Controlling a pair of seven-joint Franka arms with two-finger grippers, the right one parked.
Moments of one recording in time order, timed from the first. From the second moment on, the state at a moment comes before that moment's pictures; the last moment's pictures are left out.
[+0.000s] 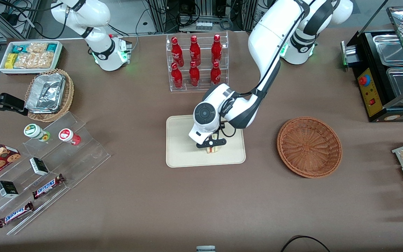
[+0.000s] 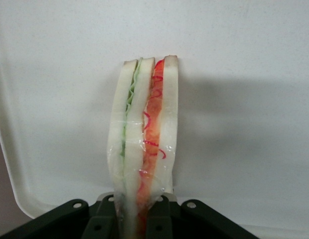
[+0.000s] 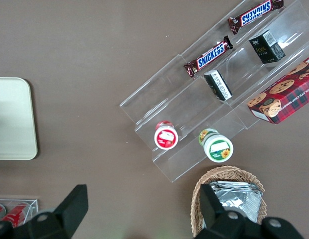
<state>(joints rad) -0.71 0.79 -0.08 -1.38 -0.06 1.99 -0.86</state>
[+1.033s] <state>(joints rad) -0.71 0.75 -0.06 -1.19 -0.06 1.76 -0.86</state>
